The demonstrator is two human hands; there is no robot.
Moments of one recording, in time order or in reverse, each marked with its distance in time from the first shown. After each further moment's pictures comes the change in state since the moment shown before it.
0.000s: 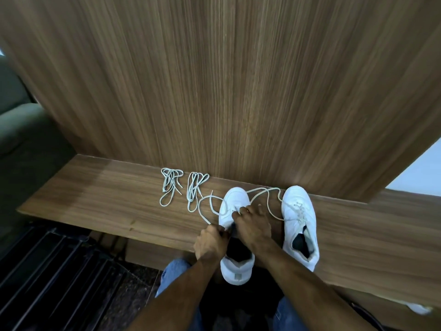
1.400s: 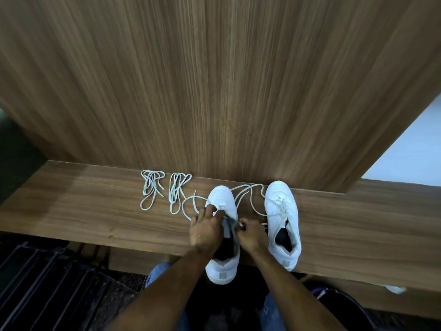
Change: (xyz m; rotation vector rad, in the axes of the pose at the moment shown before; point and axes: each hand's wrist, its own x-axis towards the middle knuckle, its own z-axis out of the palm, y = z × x) left_hand 0.023 0.026 0.017 0.467 0.128 0.553; right_hand -0.030 0.024 0.014 0.840 -0.058 0.586
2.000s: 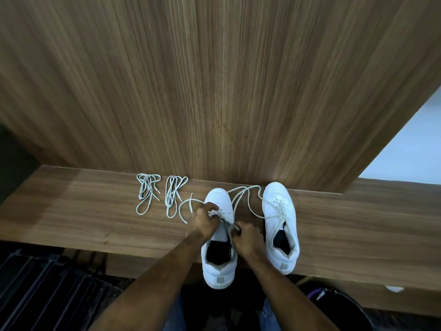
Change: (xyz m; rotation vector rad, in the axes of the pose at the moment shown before) left_hand 0.031 -0.008 -0.007 -0.694 -0.027 -0.261; right_hand -0.005 0.000 0.002 -0.057 0.027 -0.077
